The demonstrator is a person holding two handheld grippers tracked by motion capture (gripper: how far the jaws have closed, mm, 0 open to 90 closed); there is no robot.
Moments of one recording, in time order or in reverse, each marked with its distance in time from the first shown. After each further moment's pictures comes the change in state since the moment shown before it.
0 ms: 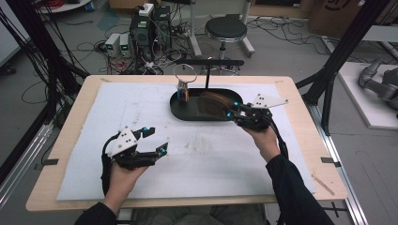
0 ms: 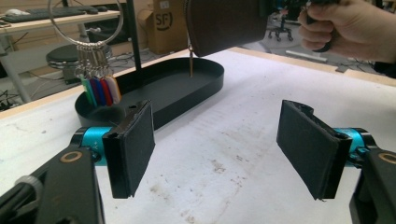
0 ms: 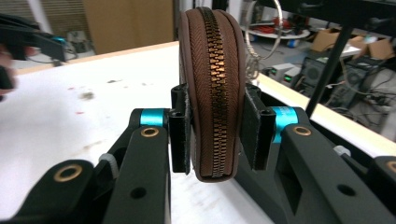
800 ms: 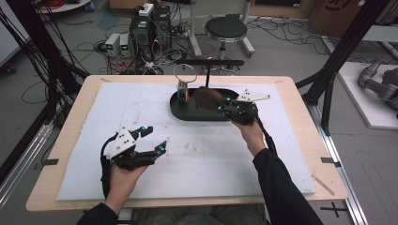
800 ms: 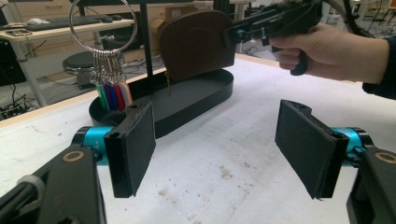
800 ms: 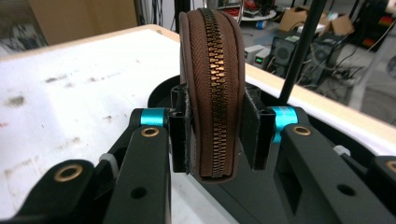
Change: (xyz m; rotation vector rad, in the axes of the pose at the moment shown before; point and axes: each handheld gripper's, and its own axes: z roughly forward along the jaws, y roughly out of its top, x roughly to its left) left arm -0.003 0.001 -0.003 -0.029 0.040 0.006; right arm -0.017 -0.013 0.050 0.050 -0.120 0.085
